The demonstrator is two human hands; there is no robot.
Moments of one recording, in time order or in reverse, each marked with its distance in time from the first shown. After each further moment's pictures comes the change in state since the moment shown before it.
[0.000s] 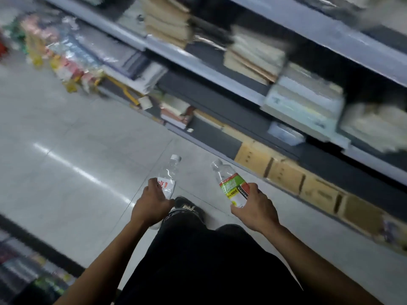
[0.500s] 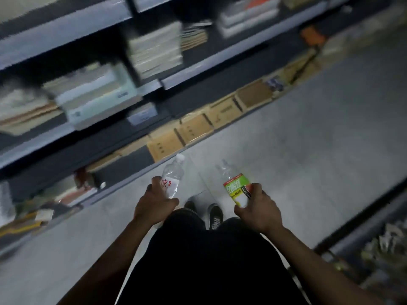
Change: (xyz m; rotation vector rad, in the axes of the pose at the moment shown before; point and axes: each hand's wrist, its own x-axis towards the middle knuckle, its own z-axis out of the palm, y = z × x) left_hand -0.101 0.162 0.196 0.726 -0.363 0.656; right_hand -0.238 0.208 0.093 0.682 0.359 0.741
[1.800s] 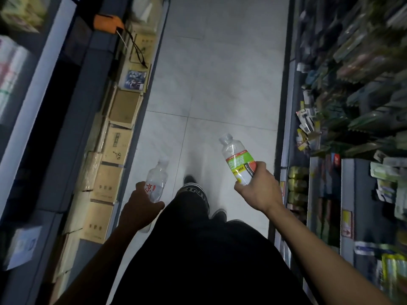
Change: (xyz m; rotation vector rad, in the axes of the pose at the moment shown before) left_hand 0.050 0.313 0.187 0.560 -0.343 0.477; right_hand -0.012 0.265 -0.118 0.493 0.402 0.736
